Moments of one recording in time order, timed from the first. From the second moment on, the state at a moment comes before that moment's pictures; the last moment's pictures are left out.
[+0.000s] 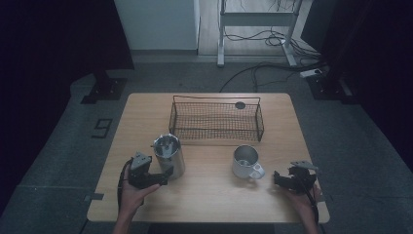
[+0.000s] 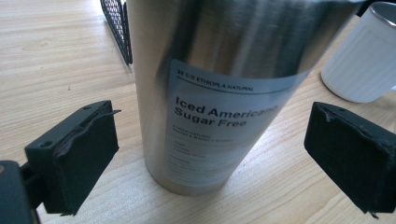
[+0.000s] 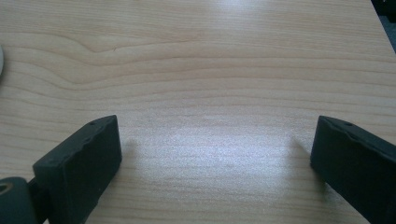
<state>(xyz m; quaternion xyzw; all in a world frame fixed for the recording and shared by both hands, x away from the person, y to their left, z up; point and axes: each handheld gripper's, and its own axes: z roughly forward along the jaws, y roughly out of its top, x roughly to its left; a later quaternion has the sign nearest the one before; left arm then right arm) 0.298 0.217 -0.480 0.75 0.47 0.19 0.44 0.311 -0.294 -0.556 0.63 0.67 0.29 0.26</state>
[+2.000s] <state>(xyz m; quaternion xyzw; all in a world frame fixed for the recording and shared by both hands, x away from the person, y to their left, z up) 0.335 0.180 -0.488 0.75 0.46 0.25 0.41 0.311 -0.294 -0.556 0.63 0.67 0.29 0.26</state>
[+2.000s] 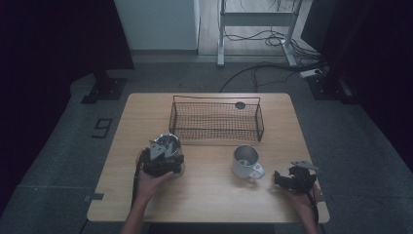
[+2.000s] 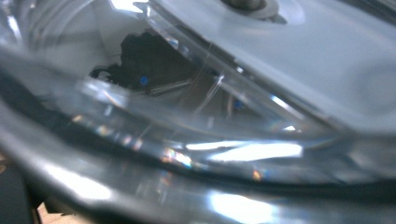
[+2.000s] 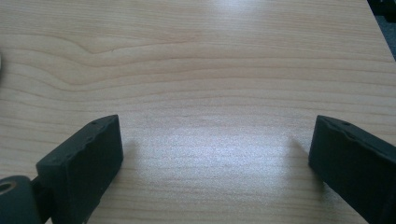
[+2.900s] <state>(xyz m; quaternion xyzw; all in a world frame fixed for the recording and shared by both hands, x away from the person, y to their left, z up) 0.325 0.185 -0.465 0.74 0.47 0.24 0.43 0.311 -0.295 -0.556 0.63 0.67 0.29 0.27</state>
